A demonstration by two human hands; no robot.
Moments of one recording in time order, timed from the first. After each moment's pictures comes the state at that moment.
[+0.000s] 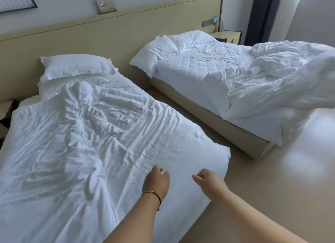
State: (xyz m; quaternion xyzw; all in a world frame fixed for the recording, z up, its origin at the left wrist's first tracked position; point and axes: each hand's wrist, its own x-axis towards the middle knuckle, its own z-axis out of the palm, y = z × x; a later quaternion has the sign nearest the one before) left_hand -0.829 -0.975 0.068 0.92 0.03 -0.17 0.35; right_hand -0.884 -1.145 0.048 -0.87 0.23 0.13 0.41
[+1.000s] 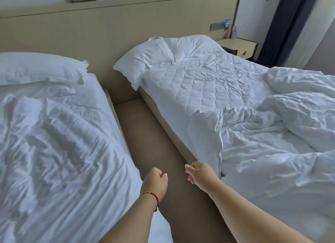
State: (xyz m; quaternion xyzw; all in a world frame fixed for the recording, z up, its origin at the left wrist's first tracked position) left_hand -0.390 -1.368 0.035 0.92 0.08 -0.17 0.33; right_hand -0.410 -1.532 0.054 -0.84 0.23 0.15 0.47
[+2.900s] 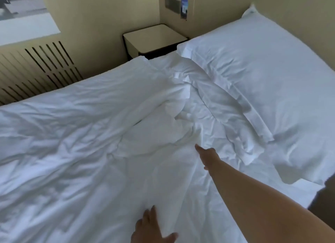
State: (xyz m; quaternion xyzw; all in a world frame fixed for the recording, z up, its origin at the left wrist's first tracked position) left_hand 0.336 -0.897 -0.106 0.66 0.67 -0.17 0.28; right_hand 0.580 -0.766 -0.092 -0.82 -0.19 0.48 0.26
